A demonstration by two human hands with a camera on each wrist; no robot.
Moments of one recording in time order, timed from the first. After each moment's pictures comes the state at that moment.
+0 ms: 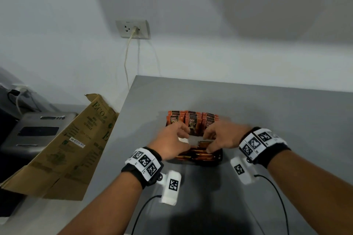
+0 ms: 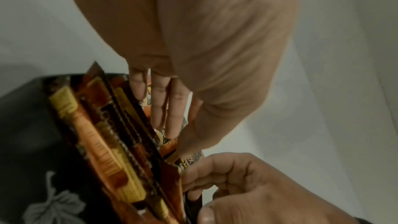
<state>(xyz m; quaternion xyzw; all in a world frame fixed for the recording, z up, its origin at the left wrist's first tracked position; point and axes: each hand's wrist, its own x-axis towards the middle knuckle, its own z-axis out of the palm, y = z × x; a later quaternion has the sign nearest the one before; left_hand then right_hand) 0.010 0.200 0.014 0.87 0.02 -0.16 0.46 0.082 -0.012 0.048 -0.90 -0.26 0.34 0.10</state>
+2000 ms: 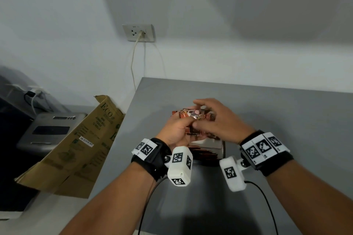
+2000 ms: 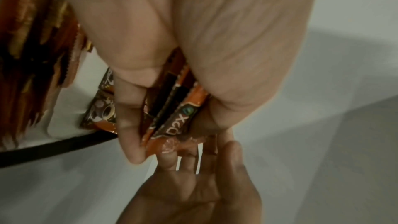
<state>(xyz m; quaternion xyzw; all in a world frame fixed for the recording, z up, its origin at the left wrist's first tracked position) 0.018 0.169 0.052 0.47 0.13 -0.16 0.86 0.055 0.008 0.085 -0.85 -0.23 0.13 0.45</state>
